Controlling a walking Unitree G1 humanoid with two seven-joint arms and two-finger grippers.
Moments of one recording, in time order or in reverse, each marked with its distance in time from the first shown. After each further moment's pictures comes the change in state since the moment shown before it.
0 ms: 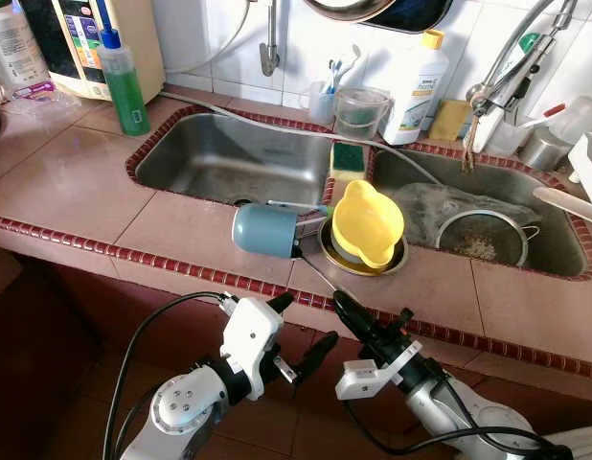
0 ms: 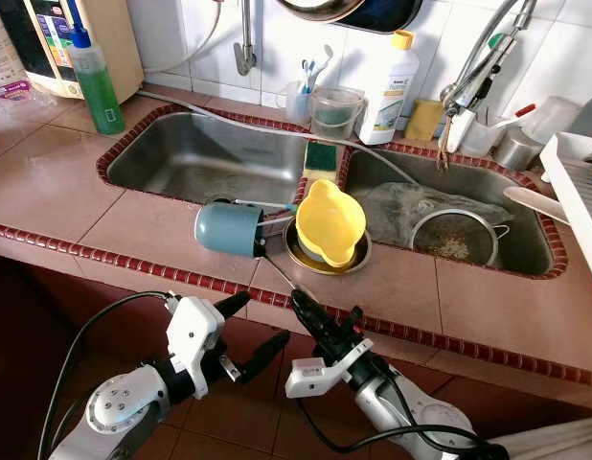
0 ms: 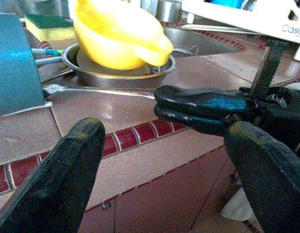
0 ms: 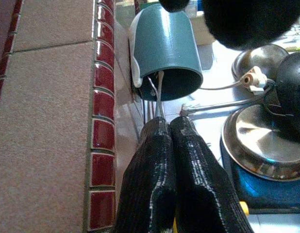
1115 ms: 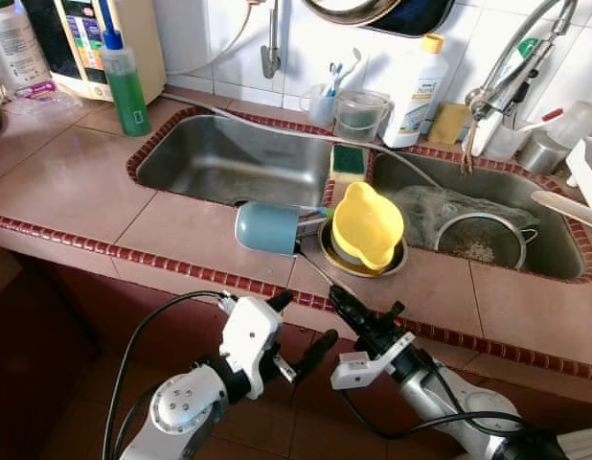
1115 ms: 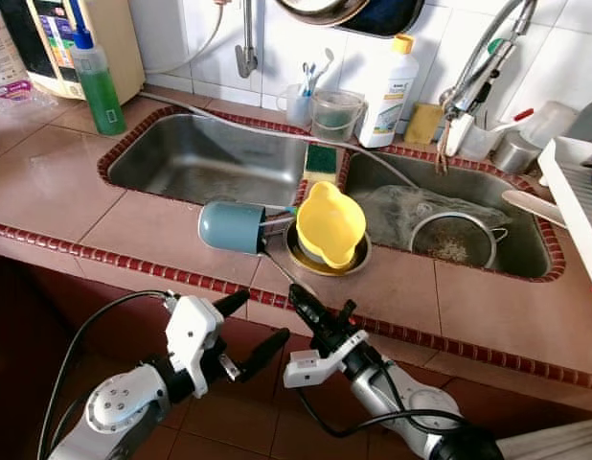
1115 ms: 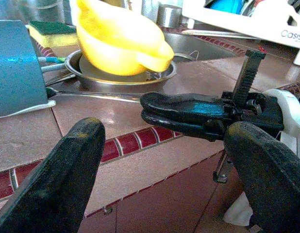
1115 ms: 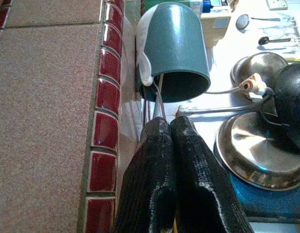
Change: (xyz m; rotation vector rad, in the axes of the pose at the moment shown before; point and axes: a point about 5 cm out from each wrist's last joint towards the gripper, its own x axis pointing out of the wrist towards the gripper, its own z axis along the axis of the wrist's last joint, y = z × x) left arm 0.000 0.001 0.001 0.005 -0.009 0.004; right arm 0.012 0.008 -0.009 -0.077 0.002 0.004
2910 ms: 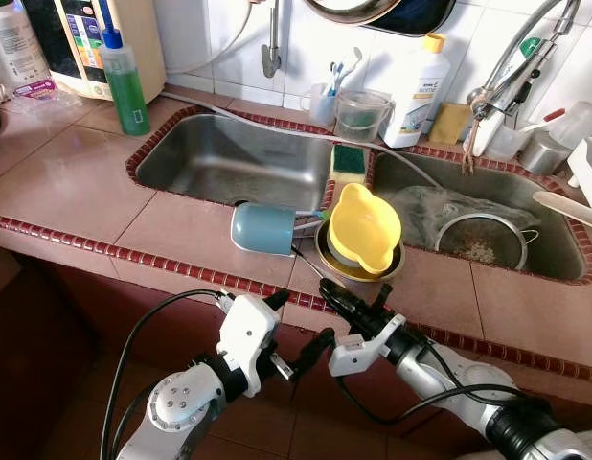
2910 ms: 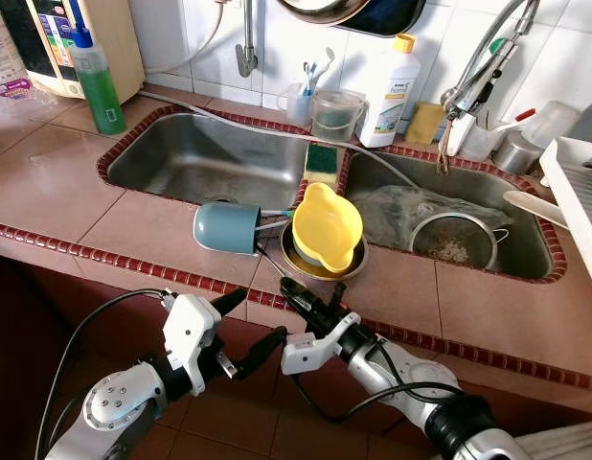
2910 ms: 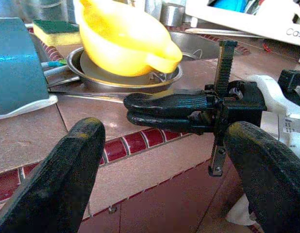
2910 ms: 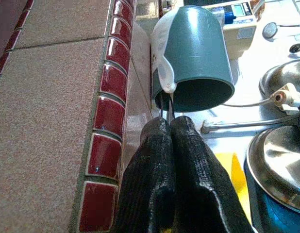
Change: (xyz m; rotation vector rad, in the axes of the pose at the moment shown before) left arm -0.001 0.004 0.000 0.006 0.004 0.004; right arm 0.019 -0.008 -0.007 0.083 -0.075 0.108
